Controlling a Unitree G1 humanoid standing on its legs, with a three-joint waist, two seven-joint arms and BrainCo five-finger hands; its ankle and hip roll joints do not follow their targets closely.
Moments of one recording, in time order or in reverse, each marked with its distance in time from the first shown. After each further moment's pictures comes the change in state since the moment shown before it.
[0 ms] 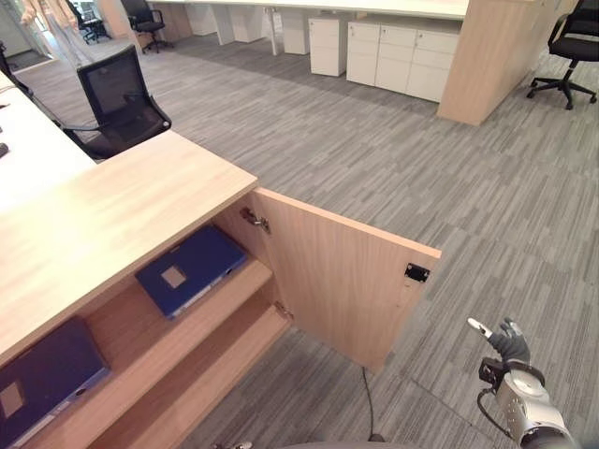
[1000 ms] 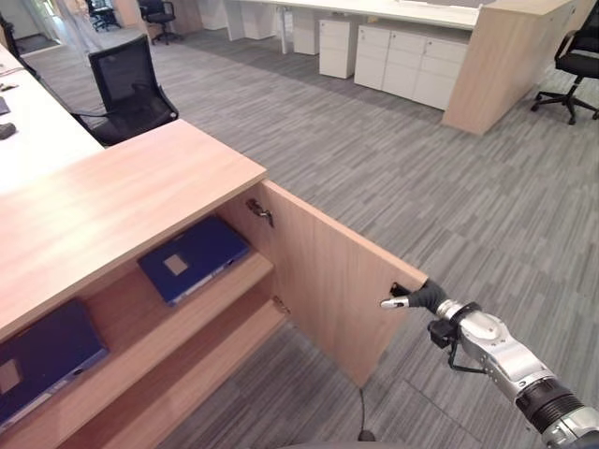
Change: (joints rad) left arm 0.026 0.007 0.042 0.003 0.030 0.011 -0.074; right arm -0.159 -0.214 0.562 -0.436 0.046 0.008 0.461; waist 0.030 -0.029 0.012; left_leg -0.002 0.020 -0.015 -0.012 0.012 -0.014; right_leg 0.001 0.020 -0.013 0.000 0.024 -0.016
